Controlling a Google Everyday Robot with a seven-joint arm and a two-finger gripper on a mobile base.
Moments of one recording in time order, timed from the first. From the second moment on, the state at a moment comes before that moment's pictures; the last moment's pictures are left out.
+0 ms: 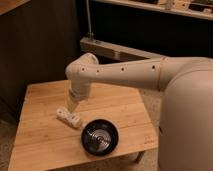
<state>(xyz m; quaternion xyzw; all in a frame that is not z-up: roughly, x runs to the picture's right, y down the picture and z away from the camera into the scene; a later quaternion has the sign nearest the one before) -0.143 0.069 0.716 -0.33 0.00 0.37 0.87</state>
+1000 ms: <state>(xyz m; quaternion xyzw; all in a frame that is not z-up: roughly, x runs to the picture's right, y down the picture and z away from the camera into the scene) -0.252 0.071 0.766 -0.32 -0.03 0.26 0.91</state>
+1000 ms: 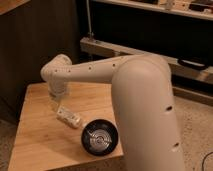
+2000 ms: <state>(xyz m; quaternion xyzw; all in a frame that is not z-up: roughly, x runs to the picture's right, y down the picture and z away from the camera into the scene) -0.270 0.134 0.833 -0.34 0.02 0.22 0.91</state>
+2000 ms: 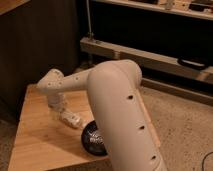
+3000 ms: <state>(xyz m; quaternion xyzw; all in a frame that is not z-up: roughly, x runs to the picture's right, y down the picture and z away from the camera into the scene) -0.274 0.143 0.833 -0.38 0.03 0.21 0.90</state>
